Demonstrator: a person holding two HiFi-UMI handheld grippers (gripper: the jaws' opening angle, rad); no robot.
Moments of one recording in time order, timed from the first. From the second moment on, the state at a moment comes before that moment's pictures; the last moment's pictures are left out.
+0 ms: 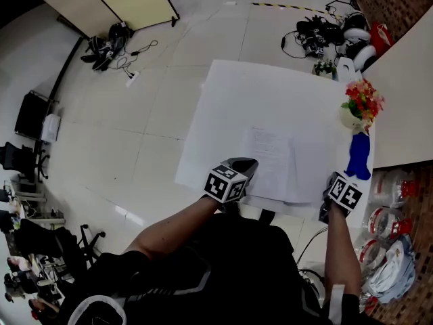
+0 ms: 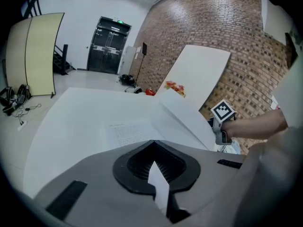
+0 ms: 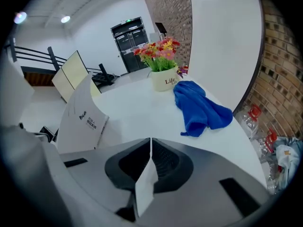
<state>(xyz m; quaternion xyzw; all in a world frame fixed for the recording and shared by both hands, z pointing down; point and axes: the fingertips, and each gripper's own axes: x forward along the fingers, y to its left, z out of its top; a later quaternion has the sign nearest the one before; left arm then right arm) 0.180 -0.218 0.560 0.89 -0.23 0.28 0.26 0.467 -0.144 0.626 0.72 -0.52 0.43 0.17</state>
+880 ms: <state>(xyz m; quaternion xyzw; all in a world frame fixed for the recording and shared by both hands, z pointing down) 0.124 -0.226 0.564 0.88 -0.28 0.27 0.28 0.412 -0.182 0.555 0.68 -0.61 0.40 0.09</state>
